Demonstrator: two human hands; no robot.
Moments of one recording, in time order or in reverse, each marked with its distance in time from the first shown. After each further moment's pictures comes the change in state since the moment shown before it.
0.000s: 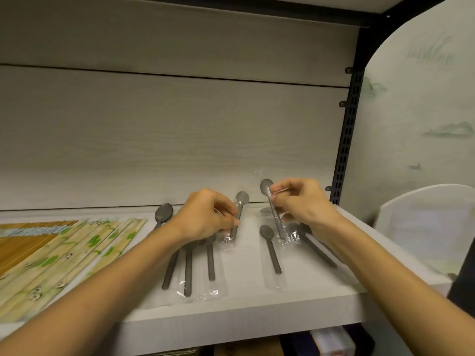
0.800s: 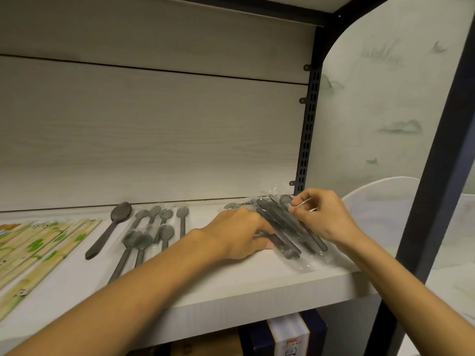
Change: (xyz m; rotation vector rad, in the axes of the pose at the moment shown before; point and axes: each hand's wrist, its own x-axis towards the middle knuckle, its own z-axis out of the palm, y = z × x) left_hand 0.011 0.071 0.095 0.551 -0.333 0.400; right_hand -0.015 0.059 -0.101 -0.396 0.195 -0.108
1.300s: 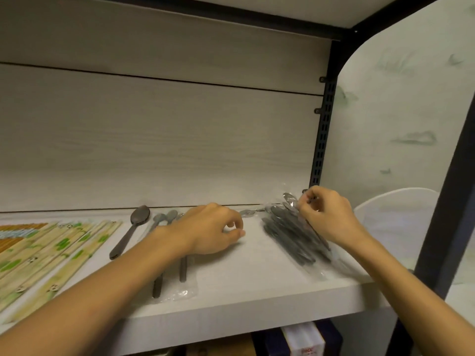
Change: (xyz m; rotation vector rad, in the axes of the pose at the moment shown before) left_hand -0.041 -0.058 -0.021 0.023 0.034 -0.172; right_hand 0.001 -0.027 0.006 -0.220 0.024 -0.141
